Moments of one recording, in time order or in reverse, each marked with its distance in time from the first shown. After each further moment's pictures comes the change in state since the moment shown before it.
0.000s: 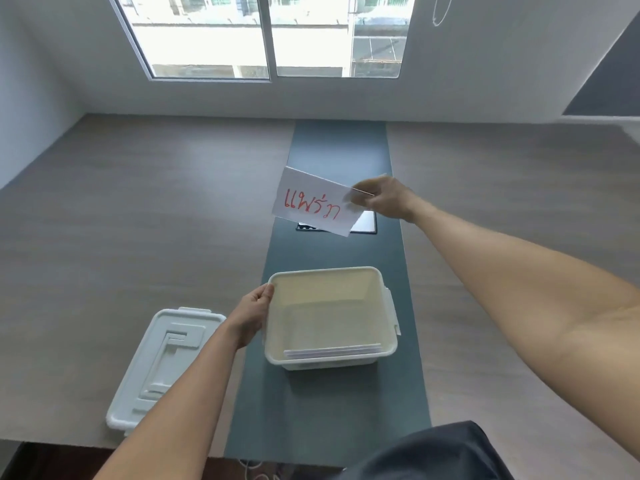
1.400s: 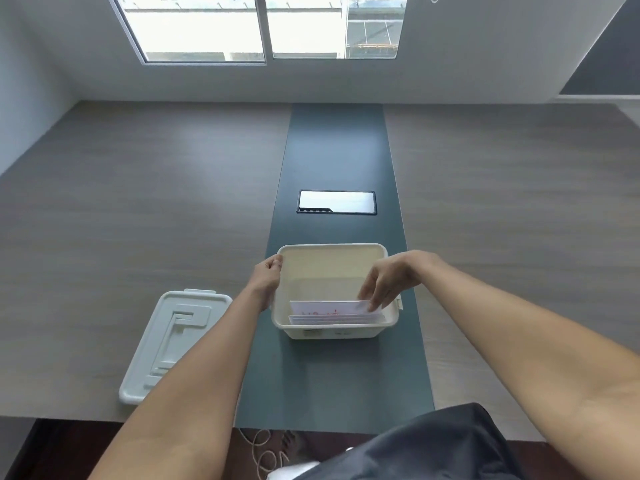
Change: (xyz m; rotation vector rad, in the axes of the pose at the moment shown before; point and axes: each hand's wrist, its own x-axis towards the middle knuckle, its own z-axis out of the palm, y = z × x) left_hand 0.023 0.005 0.016 0.024 0.156 0.036; right_hand -0.098 0.049 0.088 -0.001 -0.778 0.554
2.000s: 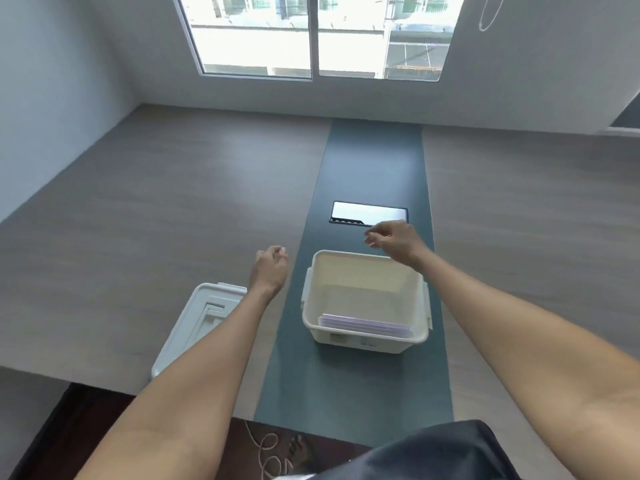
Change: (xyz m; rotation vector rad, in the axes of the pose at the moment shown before) left_hand -0.018 0.022 -0.053 0.453 0.318 0.198; right_hand 0.014 -0.064 -0.013 0.120 0.836 -0.429
